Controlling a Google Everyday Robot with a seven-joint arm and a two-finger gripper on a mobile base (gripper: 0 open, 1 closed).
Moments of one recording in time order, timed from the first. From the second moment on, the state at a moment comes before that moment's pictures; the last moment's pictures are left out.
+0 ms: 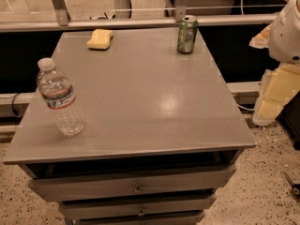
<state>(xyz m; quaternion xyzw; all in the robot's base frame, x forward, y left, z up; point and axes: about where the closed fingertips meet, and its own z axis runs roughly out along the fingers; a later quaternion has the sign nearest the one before) 0.438 -0.217 0.976 -0.60 0.78 -0.03 0.16</state>
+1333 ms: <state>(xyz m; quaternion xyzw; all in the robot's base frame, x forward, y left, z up) 0.486 -0.076 0.932 -0.60 0.73 0.18 0.28</state>
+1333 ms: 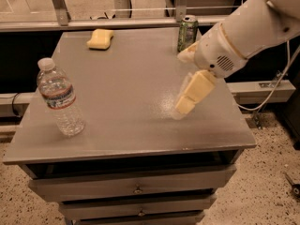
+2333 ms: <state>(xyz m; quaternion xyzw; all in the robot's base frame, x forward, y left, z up) 0.501 0.012 0.929 -0.59 0.67 0.29 0.34</state>
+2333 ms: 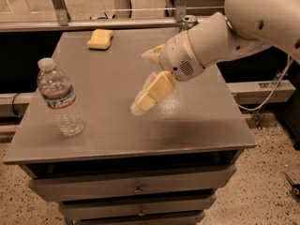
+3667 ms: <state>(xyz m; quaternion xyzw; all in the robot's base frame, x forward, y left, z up) 0.492 0.179 0.942 -0.54 0.52 0.47 0.46</state>
